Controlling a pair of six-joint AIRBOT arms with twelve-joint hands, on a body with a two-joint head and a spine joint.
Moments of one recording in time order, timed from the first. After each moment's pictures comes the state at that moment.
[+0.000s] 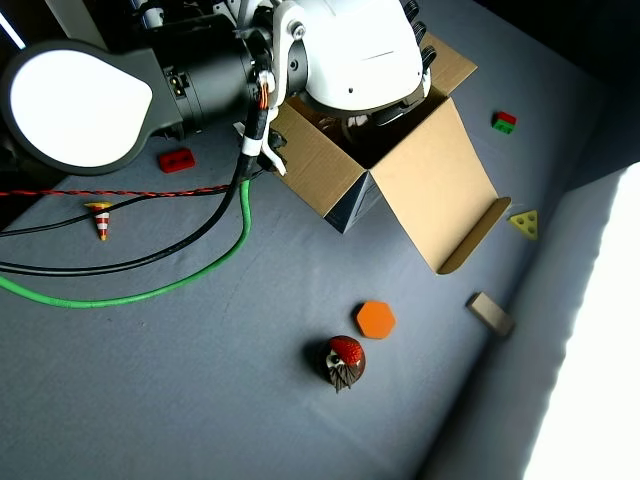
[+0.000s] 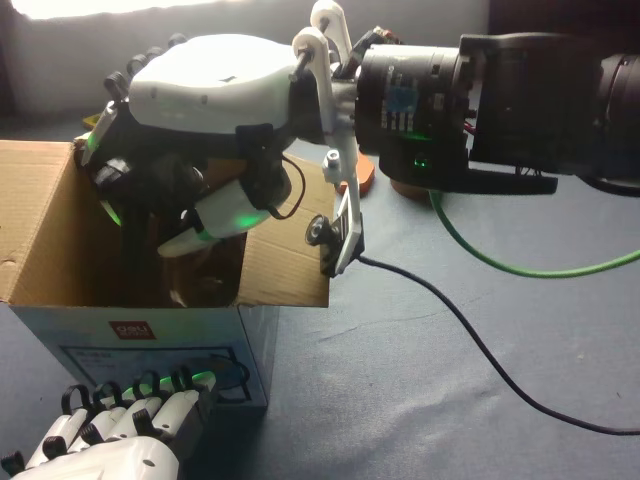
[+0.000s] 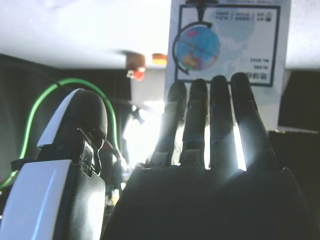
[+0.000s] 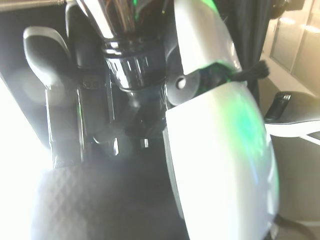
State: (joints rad) left arm 0.93 -1.03 0.08 -1.32 -1.66 1.71; right arm -0.12 -1.52 1.32 -0.85 0.31 -0.03
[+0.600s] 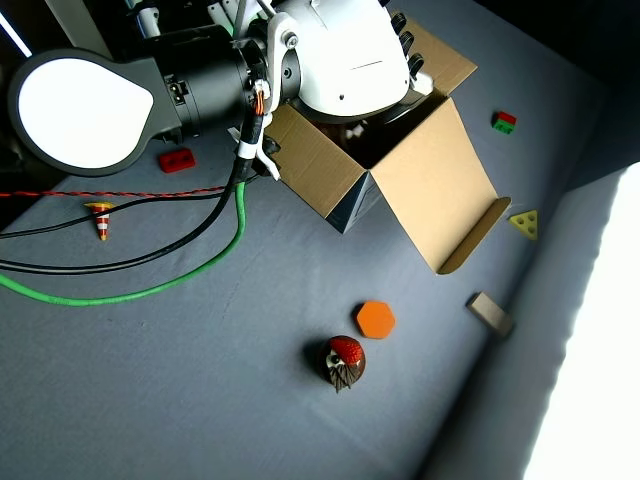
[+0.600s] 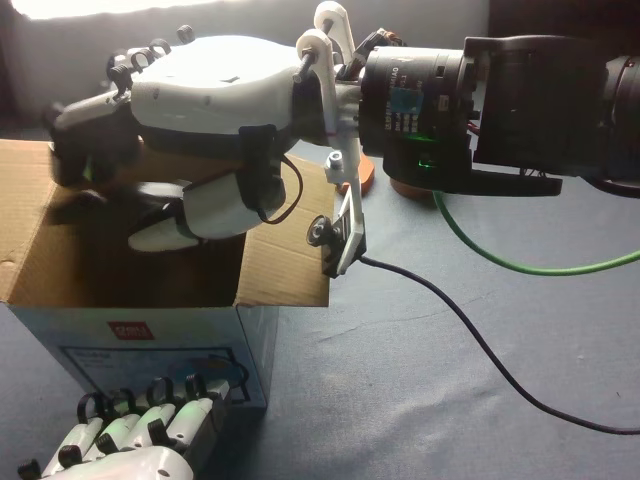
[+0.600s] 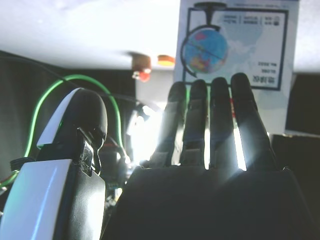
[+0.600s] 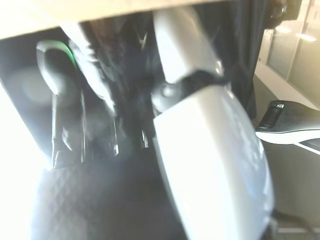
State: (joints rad) left arm 0.93 -1.04 0.08 -1.32 -1.65 1.71; right arm -0.12 -1.51 1.32 -0.86 0.32 -0.02
